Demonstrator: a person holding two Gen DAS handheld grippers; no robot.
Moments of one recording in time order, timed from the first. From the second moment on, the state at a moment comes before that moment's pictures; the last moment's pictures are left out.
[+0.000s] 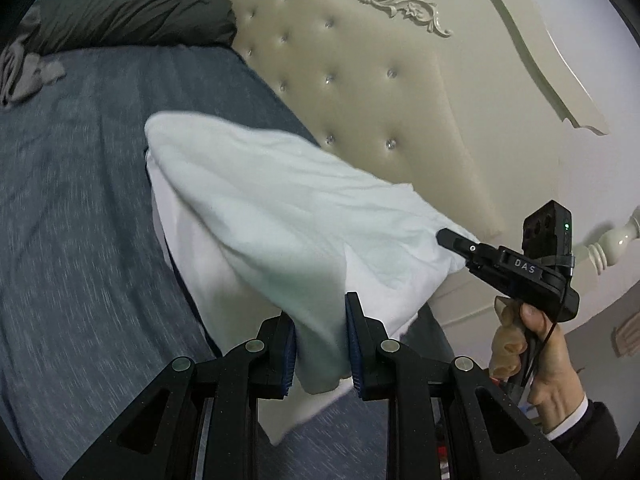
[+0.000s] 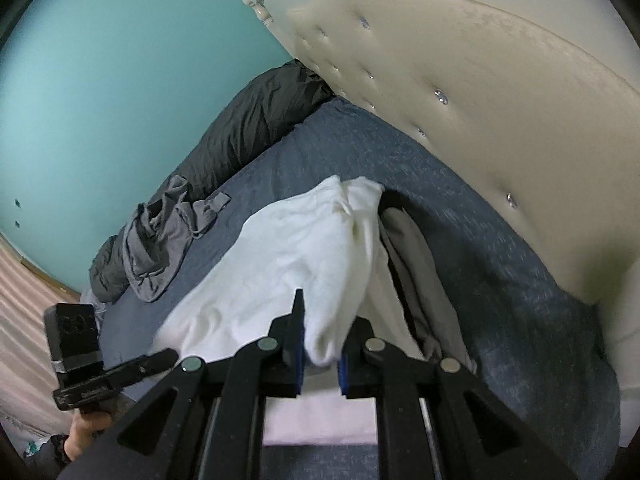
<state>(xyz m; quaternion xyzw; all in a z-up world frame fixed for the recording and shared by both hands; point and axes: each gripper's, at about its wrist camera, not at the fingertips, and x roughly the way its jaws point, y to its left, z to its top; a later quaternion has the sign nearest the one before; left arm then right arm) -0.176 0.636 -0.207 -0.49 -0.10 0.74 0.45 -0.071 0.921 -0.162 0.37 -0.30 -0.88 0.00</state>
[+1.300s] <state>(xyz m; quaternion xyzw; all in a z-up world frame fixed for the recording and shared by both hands) -0.161 0.631 -0.230 -0.47 -0.02 0.78 0.40 -0.099 0.887 -0.178 0.37 -0.21 -0.90 -0.01</state>
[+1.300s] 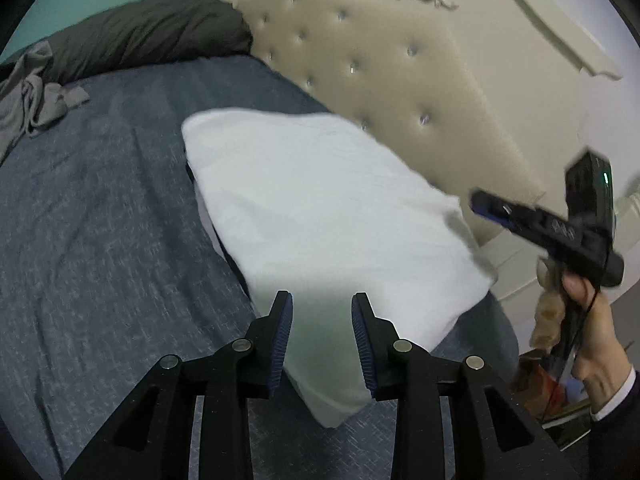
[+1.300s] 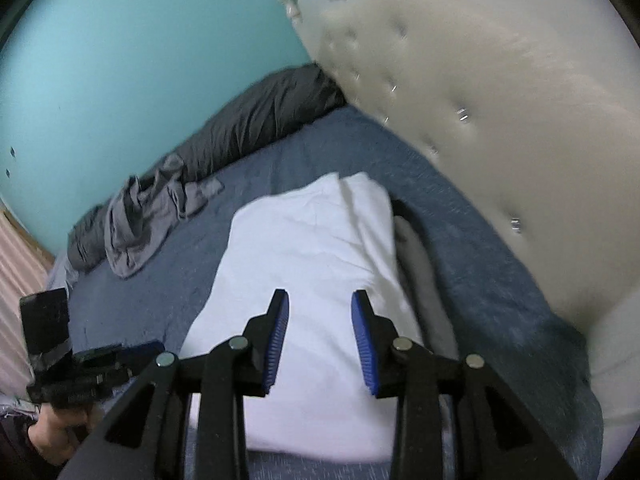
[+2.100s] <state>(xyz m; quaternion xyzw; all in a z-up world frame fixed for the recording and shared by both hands) -0.140 0.640 -0.242 -0.45 0.01 0.80 0.40 -0.071 0.888 -0.185 0.34 -0.20 -0.92 -0.04</state>
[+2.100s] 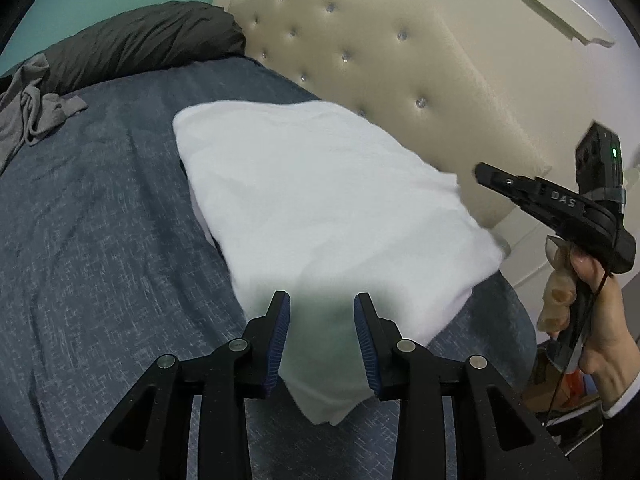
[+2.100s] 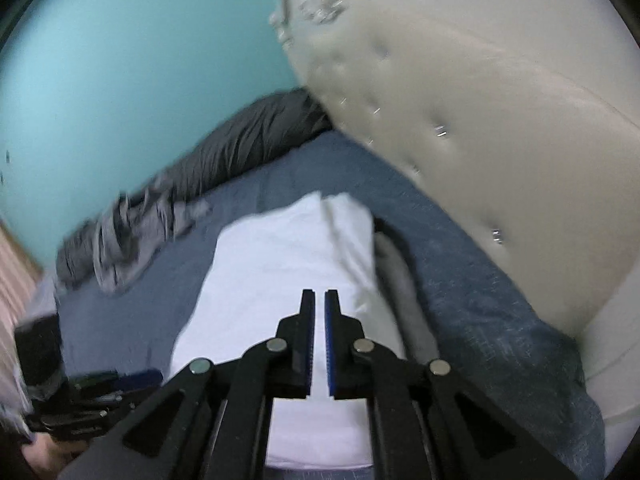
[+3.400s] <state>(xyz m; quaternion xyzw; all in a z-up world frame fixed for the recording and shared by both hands) -0.055 0.597 -0.152 -0.40 0.02 0.83 0.38 0.053 0.835 -0.134 0.31 -0.22 -0.92 -0.10</state>
